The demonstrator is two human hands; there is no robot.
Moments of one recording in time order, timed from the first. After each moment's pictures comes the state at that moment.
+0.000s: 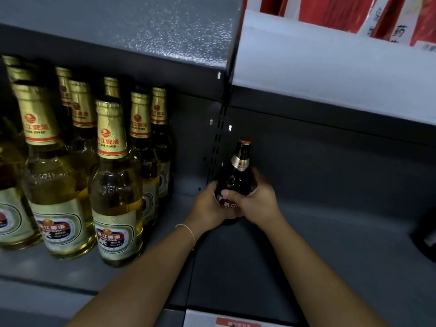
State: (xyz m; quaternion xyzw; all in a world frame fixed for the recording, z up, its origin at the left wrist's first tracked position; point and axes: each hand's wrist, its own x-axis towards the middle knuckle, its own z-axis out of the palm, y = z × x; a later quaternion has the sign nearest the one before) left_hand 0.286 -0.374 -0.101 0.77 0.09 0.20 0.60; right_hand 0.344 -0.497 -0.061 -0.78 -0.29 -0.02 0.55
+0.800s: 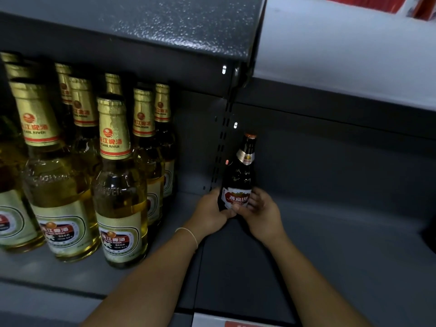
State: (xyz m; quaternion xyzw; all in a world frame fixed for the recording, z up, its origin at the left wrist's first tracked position) left_hand 0.295 -0.359 -0.125 0.83 0.09 0.18 0.53; right_hand 0.353 -0.504 -0.118 -0.74 -0.23 0.05 0.63
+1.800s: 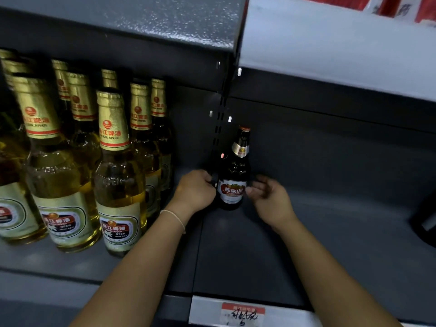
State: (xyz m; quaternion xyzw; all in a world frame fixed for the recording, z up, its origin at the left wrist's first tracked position) left_hand 0.267 -0.345 -0.070 0.85 0.22 0.19 0.45; right_hand 0.351 -0.522 -0.085 -0.77 -0.19 0.04 0.61
